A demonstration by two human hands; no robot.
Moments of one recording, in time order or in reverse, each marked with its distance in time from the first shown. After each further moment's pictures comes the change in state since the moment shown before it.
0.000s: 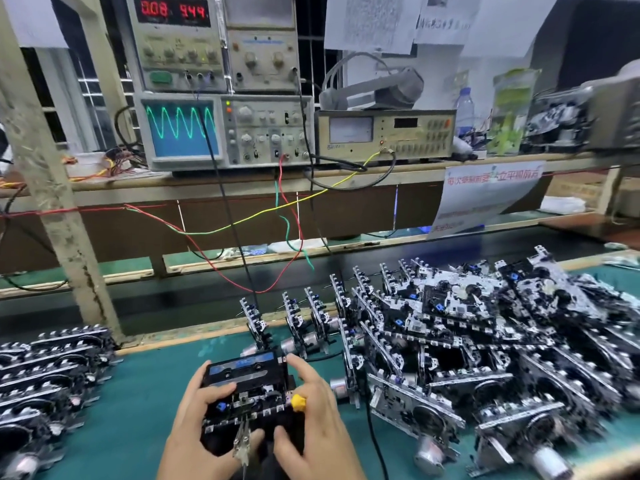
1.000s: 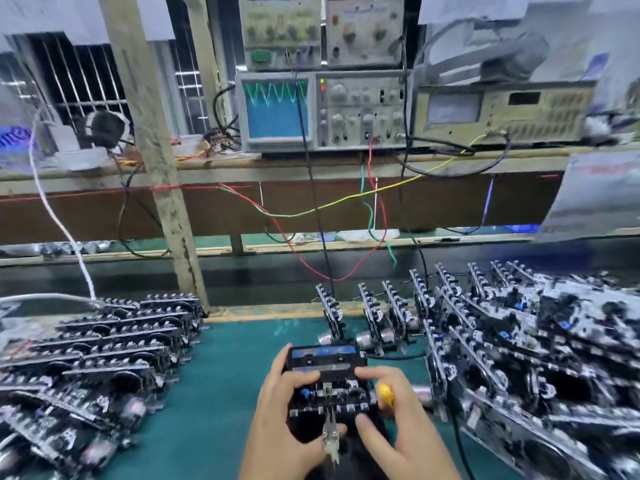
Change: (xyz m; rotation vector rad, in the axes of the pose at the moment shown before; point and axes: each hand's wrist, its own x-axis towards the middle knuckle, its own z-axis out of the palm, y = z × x) left_hand -0.005 0.014 -0.002 -0.035 0.008 -0.002; right_hand 0.012 0.005 -0.009 0.131 -0.144 0.151
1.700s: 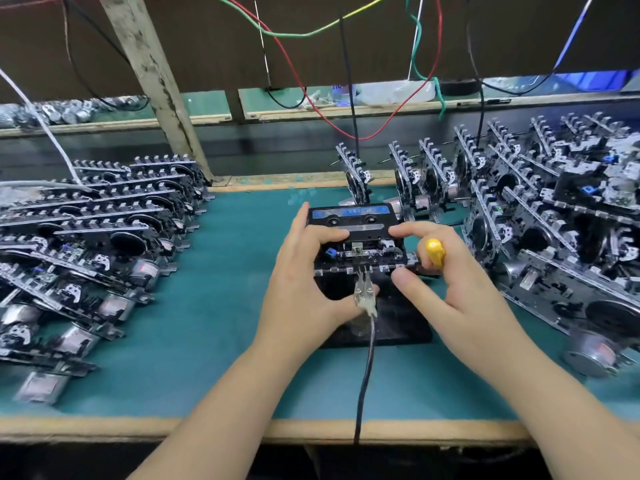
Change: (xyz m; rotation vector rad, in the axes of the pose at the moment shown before) left_hand 0.000 0.017 -0.009 0.121 -0.094 -0.025; right_hand -0.004 -0.015 -0.009 0.033 0.001 -0.072
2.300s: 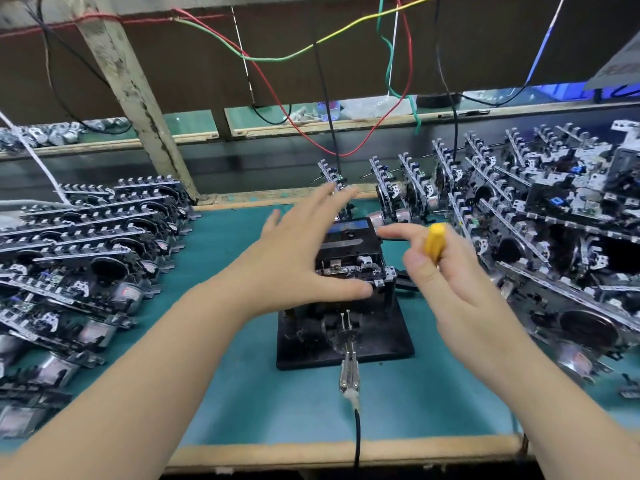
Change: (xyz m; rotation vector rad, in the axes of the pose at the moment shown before) left_hand 0.070 0.039 -0.034 0.439 -0.532 0.114; right_hand 0.006 -0.014 -0.016 0.136 0.068 0.120
